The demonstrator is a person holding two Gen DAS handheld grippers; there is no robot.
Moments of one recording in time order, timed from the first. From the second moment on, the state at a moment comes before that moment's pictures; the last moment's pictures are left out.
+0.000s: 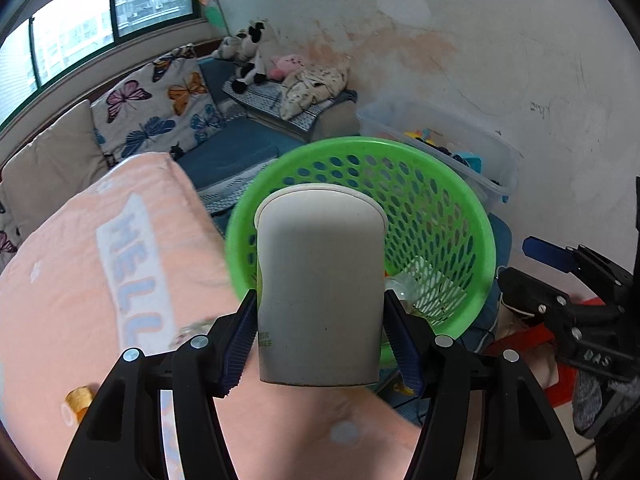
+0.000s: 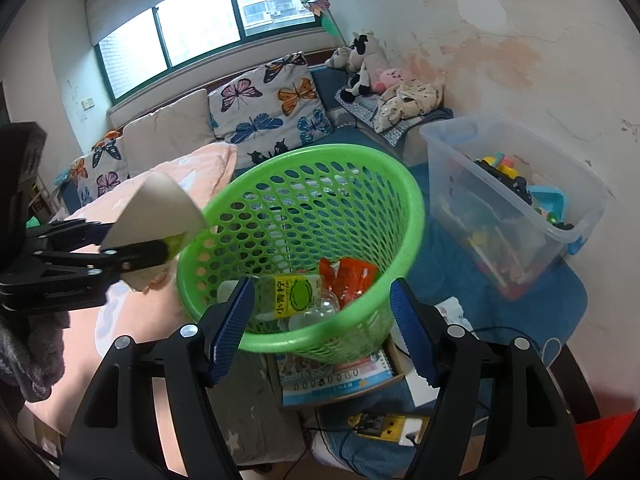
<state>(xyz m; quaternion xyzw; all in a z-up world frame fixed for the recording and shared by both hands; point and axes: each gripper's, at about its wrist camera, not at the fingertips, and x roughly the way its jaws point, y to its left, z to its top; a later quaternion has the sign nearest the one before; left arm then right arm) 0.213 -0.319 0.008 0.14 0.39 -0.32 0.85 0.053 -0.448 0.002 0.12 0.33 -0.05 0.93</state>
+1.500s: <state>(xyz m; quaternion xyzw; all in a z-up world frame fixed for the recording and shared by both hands) 0.188 -0.182 0.016 0.06 0.38 -0.24 0.89 0.054 -0.393 0.003 0.11 0.34 0.02 0.94</state>
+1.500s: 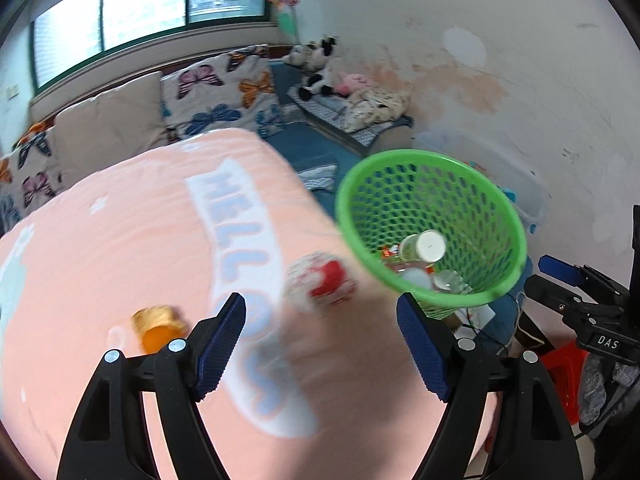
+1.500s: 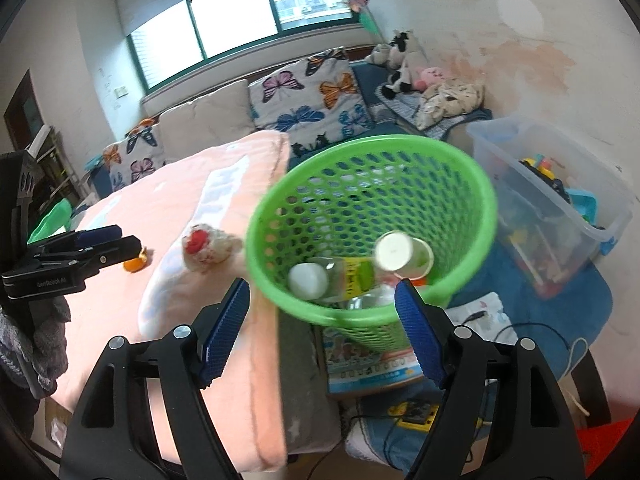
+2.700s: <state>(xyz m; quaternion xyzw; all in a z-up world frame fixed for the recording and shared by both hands) 0.190 -0.037 -0.020 -0.01 0.42 -0.12 0.90 0.183 -0.266 -0.029 0.05 0.40 0.12 0.91</state>
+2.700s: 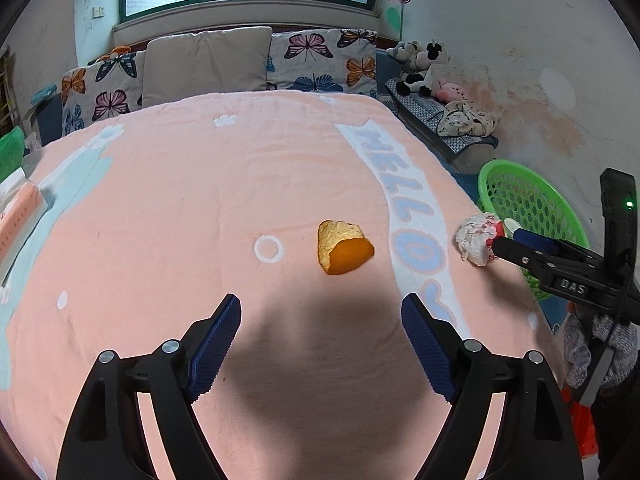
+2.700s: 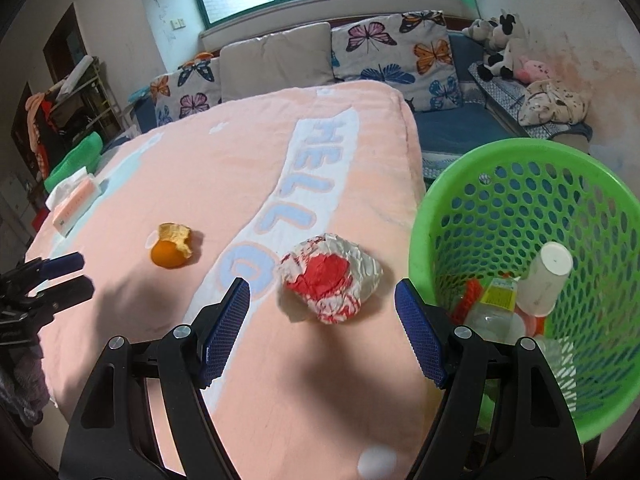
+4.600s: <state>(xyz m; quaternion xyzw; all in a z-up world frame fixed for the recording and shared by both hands) 0.259 -0.074 -0.053 0.04 0.43 -0.21 0.88 0.130 -0.313 -0.008 0.08 0.37 0.08 0.92</state>
